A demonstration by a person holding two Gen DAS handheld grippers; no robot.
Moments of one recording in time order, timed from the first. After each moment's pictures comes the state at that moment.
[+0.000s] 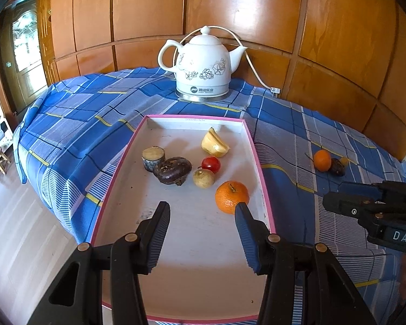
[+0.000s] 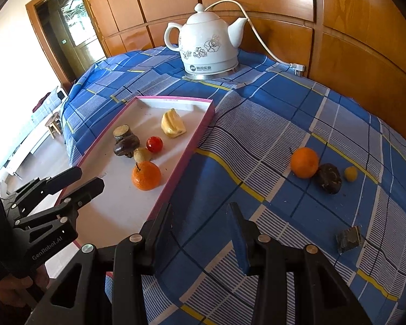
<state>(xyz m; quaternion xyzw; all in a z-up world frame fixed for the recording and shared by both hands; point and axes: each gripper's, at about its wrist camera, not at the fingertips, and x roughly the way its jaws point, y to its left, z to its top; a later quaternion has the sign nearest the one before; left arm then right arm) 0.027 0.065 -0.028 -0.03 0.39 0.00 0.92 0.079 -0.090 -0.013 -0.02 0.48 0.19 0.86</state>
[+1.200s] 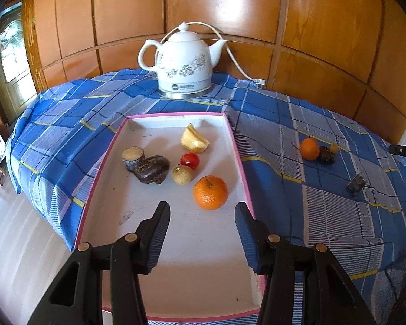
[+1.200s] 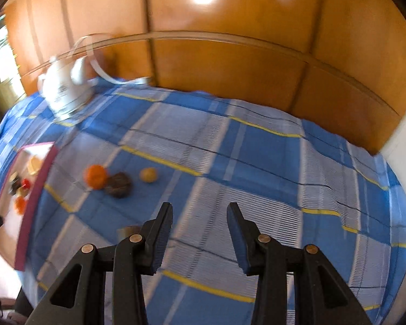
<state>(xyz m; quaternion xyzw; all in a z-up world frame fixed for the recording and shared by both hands) 0.029 0.041 -0.028 0.00 0.40 -0.03 0.92 0.096 -0.338 0.013 0.02 0.46 -0.05 0.88</state>
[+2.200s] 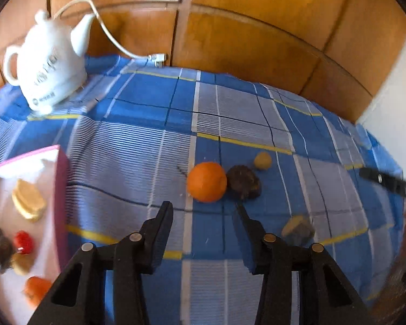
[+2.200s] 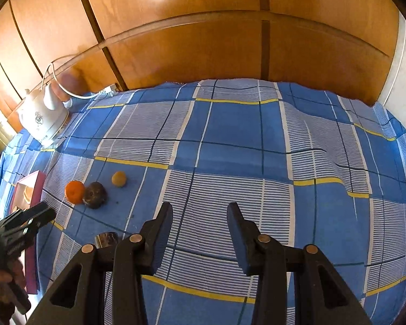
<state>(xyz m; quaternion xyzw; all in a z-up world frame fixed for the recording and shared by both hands) 0.158 -0.118 -0.047 -0.01 0.47 -0.20 0.86 0.092 -0.380 -0.009 0.11 0.48 -0.05 0.87</state>
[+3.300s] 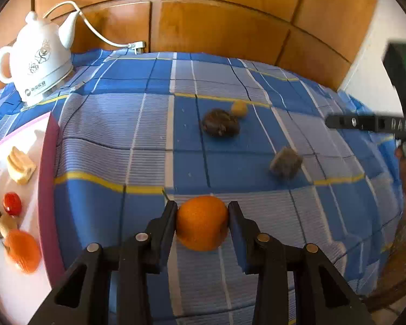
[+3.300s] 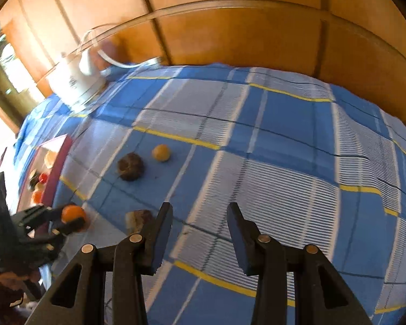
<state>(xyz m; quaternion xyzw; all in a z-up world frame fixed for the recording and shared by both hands) 0.090 -0.113 -0.077 0.05 0.45 -0.25 0.86 0.100 -0.331 -0.021 0.08 0.50 0.07 0.86</state>
